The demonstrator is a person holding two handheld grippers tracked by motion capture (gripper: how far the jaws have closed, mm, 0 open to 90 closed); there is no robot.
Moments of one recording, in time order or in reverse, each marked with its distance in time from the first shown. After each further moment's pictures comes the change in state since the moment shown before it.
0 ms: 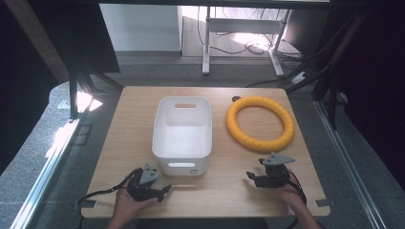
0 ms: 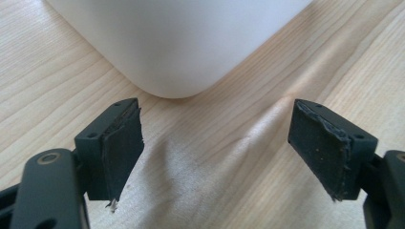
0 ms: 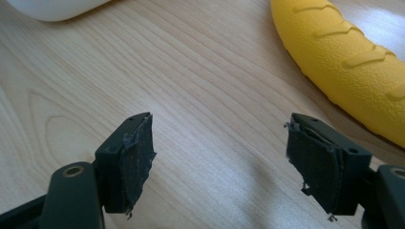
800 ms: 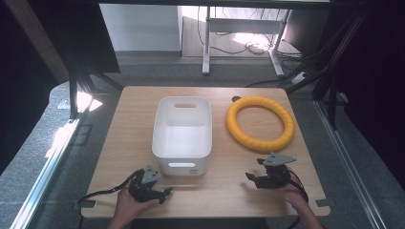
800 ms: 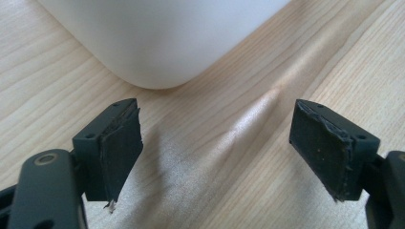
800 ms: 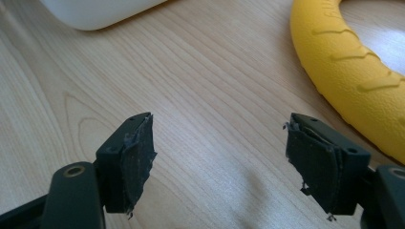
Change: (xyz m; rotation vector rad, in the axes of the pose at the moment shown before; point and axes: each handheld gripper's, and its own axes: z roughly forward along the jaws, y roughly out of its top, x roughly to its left) left arm -0.004 -0.002 0.003 0.042 -0.037 -0.014; right arm 0.003 0.008 -0.006 -0.015 0.063 -0.054
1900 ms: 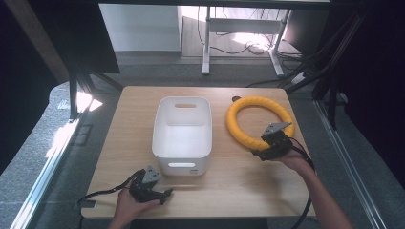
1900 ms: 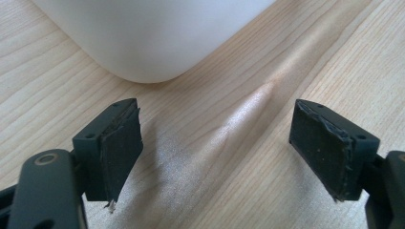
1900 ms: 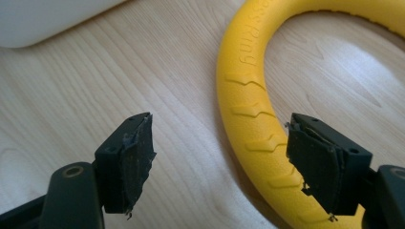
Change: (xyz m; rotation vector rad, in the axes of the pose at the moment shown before) left arm 0.000 0.000 0.001 0.019 -0.021 -0.002; right arm -0.068 0.070 0.009 0.189 -0.005 -0.051
